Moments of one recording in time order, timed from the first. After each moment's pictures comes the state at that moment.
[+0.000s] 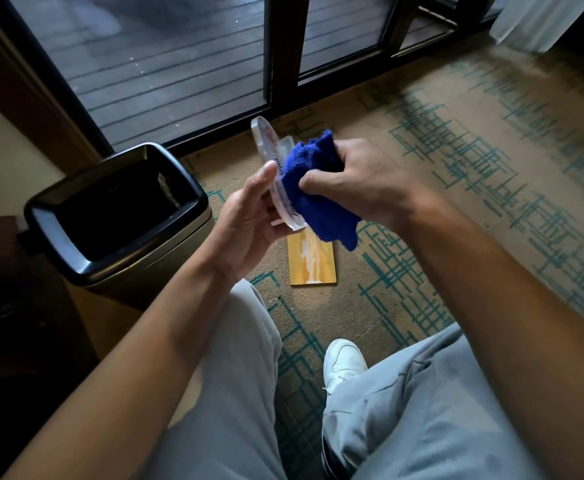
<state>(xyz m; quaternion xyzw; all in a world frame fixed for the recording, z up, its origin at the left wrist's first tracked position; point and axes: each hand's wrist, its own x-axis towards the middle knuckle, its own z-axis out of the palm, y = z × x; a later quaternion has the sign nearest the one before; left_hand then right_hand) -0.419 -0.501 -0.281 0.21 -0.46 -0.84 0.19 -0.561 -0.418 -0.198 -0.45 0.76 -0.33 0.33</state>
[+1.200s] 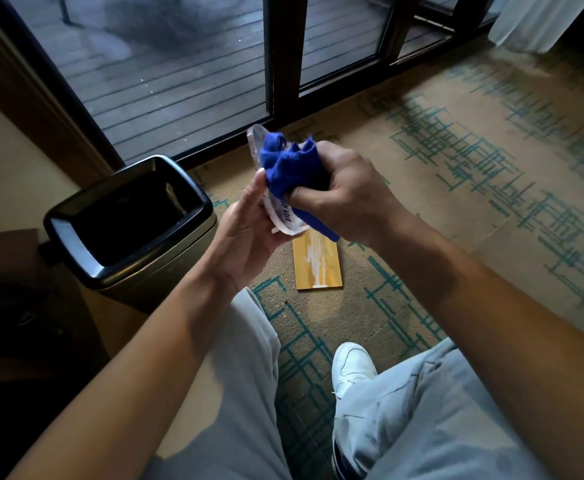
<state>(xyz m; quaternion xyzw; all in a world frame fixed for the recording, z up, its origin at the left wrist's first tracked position) -0.411 -0.484 -0.269 0.22 -0.43 -0.85 0.21 -0.538 -0.405 -0.206 -0.52 0.73 -0.40 0.20</state>
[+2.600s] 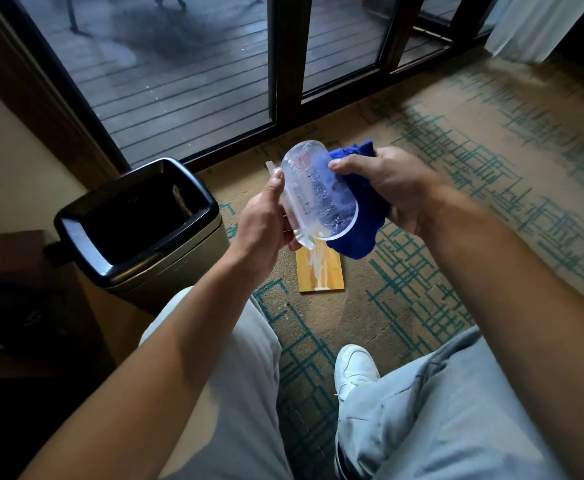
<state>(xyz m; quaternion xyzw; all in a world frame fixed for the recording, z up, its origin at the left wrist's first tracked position) -0.425 -0.478 -0.267 0.32 -0.49 -0.77 0.26 -0.579 -0.398 -0.204 -0.25 0.71 -0.49 0.43</state>
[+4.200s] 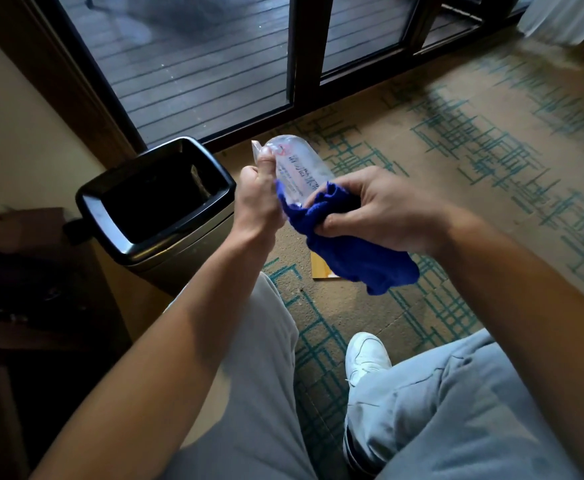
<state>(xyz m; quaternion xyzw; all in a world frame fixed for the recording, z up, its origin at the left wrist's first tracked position) -0.421 -0.510 -0.288 0.43 -0.51 -0.66 0.34 -0.529 -0.384 -0.204 -0.50 0.70 -0.31 0.42</state>
